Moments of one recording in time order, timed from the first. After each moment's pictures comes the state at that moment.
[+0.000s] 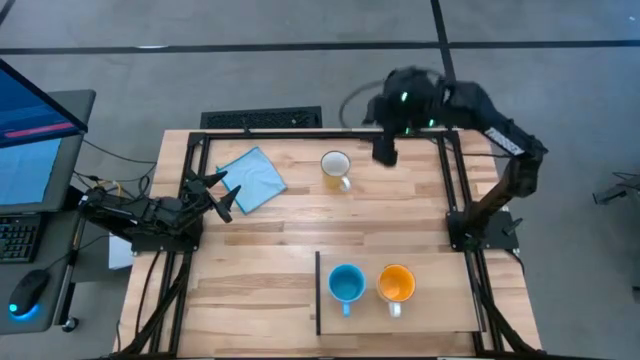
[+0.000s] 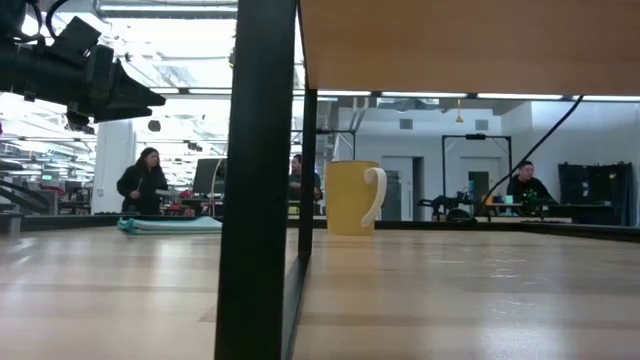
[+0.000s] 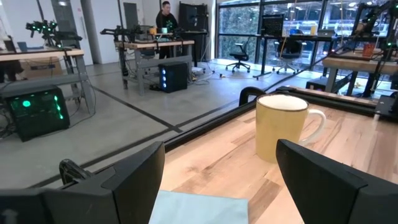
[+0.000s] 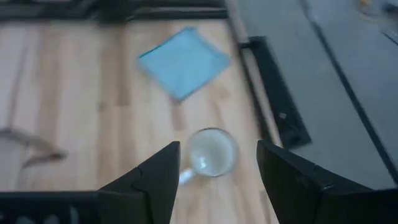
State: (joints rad) left arm -0.24 0.01 0.07 -0.12 -1.00 -0.09; right arm -0.31 1.59 2.08 -1.27 -0.02 -0.26
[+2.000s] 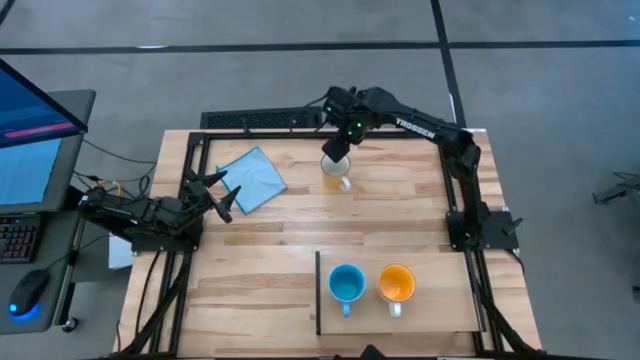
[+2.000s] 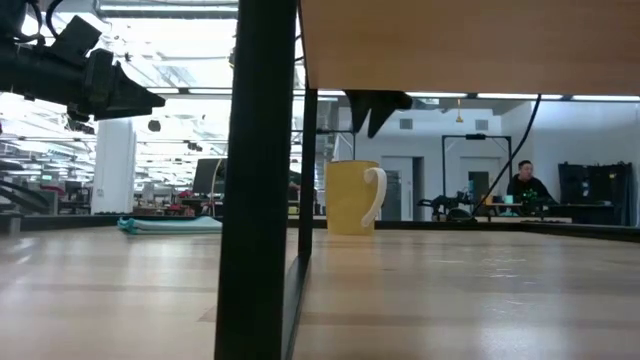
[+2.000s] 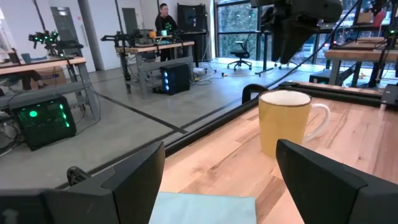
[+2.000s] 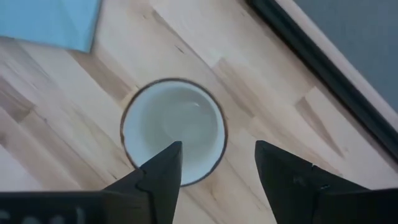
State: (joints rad) left arm -0.24 0.01 0.07 -0.12 -1.00 -0.03; right arm -0.47 2.05 2.08 -1.32 0.01 0.23
